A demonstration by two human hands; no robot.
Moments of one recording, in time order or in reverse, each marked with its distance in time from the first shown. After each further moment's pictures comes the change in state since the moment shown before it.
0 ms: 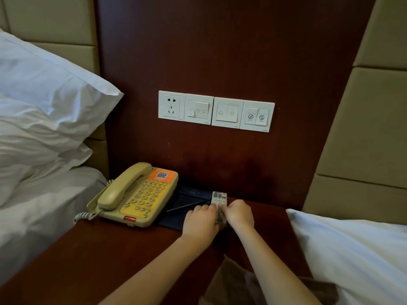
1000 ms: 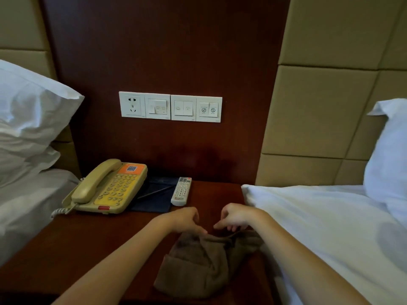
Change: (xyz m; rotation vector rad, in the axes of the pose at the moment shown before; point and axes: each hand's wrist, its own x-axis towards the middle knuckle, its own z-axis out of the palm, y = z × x) left_hand -0.046 0.048 -0.042 -0.254 -0.673 0.081; right_hand -0.075 0.077 -0.124 -0.310 -0.631 -0.215
